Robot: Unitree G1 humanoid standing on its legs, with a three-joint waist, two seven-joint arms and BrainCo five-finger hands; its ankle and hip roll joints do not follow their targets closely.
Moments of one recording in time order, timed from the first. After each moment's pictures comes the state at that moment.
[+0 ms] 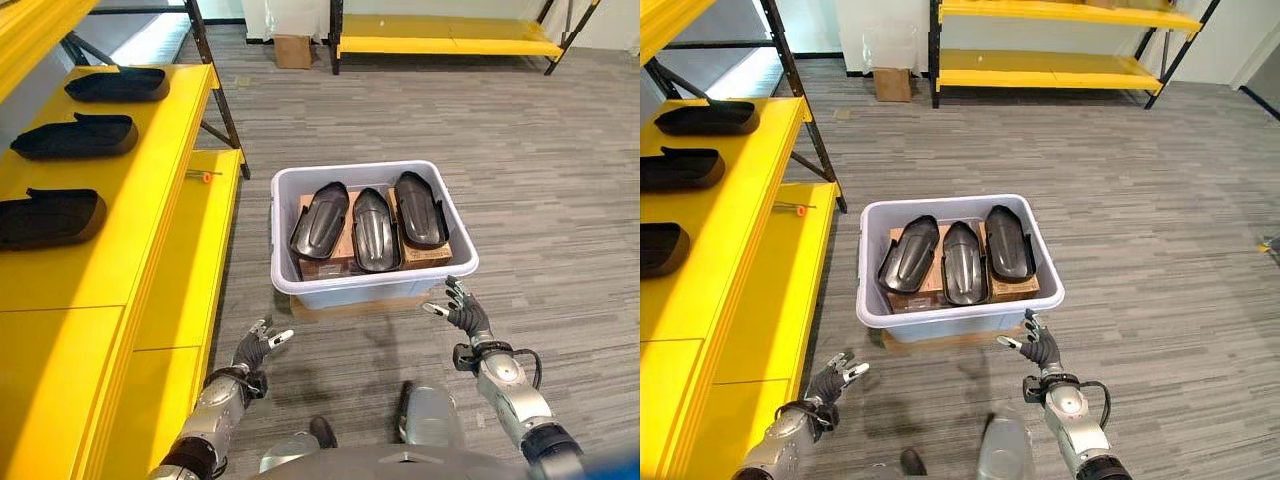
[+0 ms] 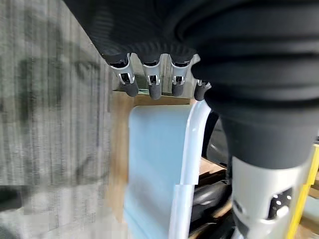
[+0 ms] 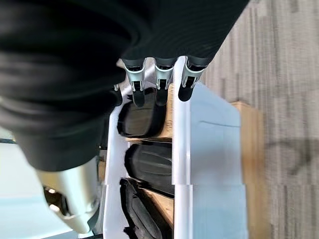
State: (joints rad) left arm 0.02 0.33 -0.21 0.67 -0.56 -0.09 -0.08; right arm 0.04 -0.33 0.26 0.41 0.33 -0.13 -0.15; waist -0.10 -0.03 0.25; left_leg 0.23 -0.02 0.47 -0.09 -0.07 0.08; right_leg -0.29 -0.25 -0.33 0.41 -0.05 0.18
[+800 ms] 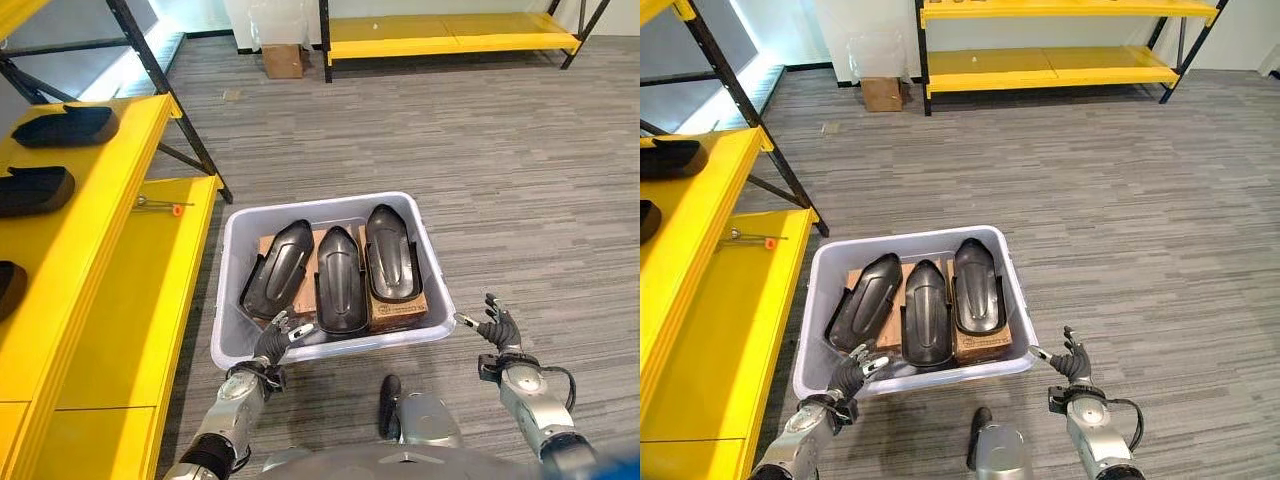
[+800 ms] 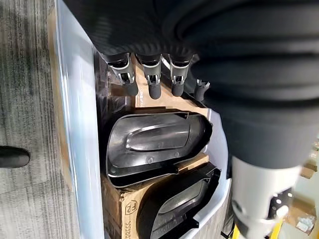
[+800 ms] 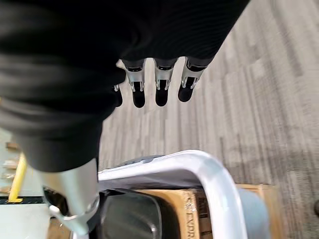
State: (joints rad) left arm 0.02 0.25 -0.23 0.63 -0.53 -0.09 -0.11; right arm 0.05 -0.38 0.20 0.49 0.33 -0.04 -0.29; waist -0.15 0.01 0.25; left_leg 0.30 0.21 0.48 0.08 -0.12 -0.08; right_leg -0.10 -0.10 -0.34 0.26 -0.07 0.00
